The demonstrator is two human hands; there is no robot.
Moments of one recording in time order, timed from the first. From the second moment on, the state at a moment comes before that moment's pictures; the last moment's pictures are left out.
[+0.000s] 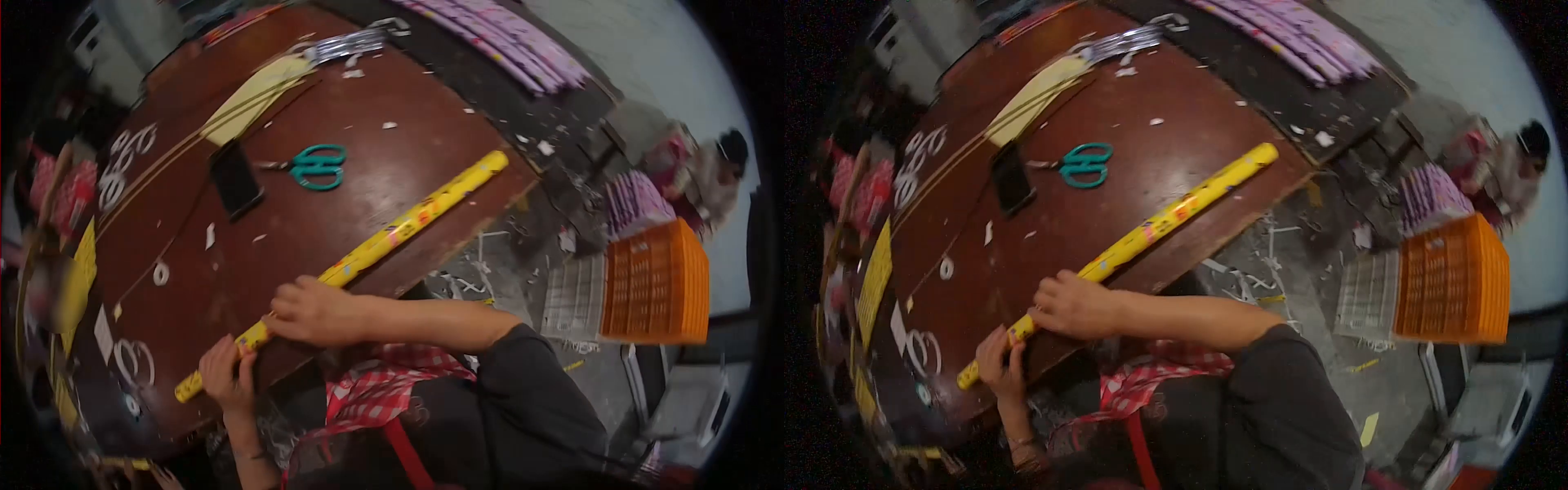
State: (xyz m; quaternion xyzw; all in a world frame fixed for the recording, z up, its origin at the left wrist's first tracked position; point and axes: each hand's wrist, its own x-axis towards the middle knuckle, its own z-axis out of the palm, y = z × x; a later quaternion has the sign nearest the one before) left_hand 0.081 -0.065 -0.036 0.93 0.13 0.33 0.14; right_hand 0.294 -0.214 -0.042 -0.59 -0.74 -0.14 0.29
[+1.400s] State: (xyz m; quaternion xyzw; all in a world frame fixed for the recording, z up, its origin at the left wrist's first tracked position) left_hand 0.085 -0.074 -0.022 0.92 0.20 0.32 0.13; right_hand 0.297 -0.214 -0.023 -0.61 -0.75 -0.10 0.24
